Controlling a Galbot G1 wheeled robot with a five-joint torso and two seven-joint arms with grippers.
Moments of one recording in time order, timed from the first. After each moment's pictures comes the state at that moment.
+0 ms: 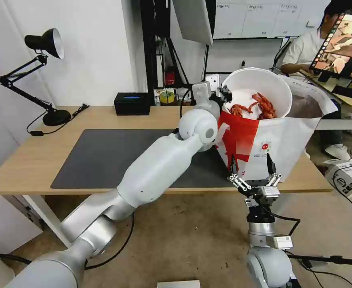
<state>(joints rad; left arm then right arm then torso) 0.18 -1.53 0.29 -1.46 -1.01 0.30 -0.59 -1.46 1.39 0.42 2.00 0.07 0.53 0.13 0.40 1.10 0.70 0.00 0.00</state>
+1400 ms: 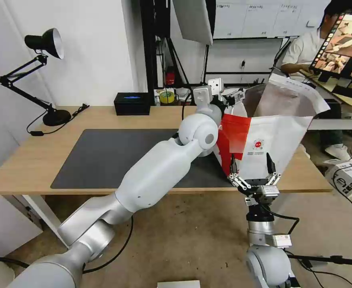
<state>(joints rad) 0.19 -1.51 0.30 -1.52 -1.02 0.31 -0.59 -1.45 1.39 0.42 2.00 0.07 0.53 0.13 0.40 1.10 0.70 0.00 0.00</state>
